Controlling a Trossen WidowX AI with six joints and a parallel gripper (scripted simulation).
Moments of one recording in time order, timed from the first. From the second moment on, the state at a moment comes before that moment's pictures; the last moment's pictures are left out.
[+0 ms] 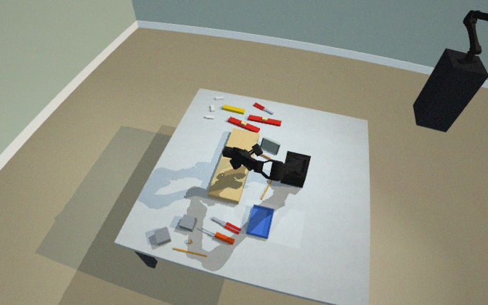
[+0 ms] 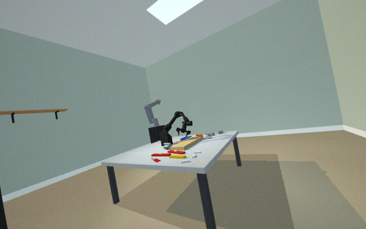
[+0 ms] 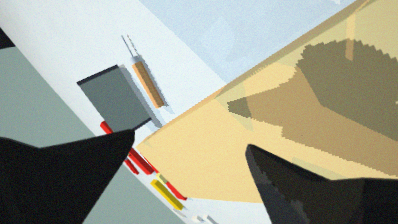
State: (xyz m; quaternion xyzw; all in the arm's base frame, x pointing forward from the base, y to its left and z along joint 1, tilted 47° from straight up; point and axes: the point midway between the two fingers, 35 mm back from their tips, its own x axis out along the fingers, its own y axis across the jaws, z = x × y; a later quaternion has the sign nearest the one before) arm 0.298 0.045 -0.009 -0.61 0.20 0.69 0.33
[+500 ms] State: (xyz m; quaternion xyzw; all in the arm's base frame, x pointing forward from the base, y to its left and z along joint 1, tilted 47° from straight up) arm 0.242 -0.094 -0.145 -0.29 0.32 0.68 0.59
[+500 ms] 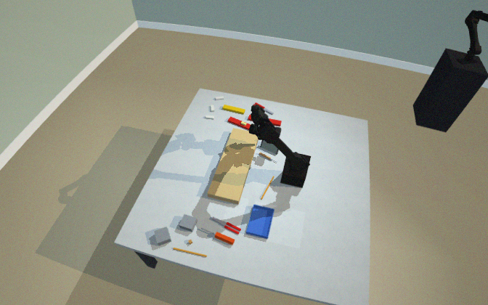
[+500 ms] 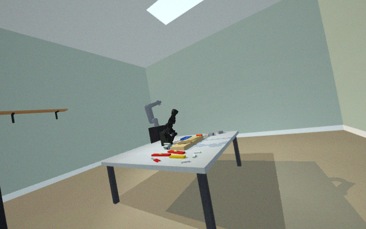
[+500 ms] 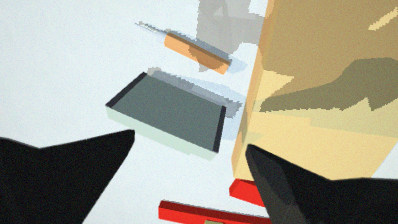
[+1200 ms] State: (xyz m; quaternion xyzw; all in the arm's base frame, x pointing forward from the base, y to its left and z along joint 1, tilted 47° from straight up) arm 0.196 -0.113 -0.194 -0.16 0.31 0.63 0.69
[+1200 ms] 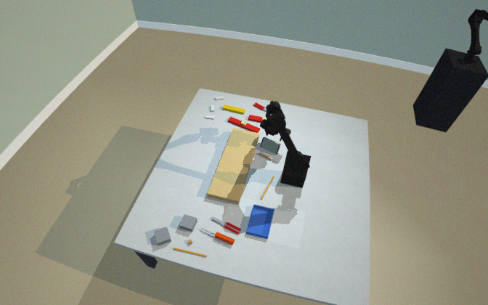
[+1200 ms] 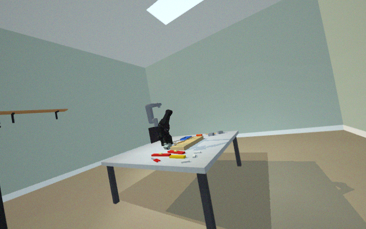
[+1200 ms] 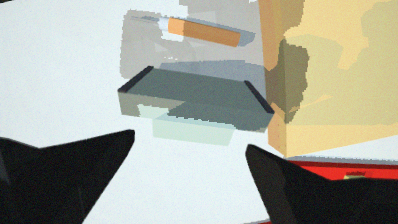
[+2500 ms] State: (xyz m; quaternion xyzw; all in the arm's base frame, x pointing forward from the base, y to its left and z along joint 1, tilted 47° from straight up) arm 0.196 -0.079 -0.227 -0.16 0.31 0.63 0.69
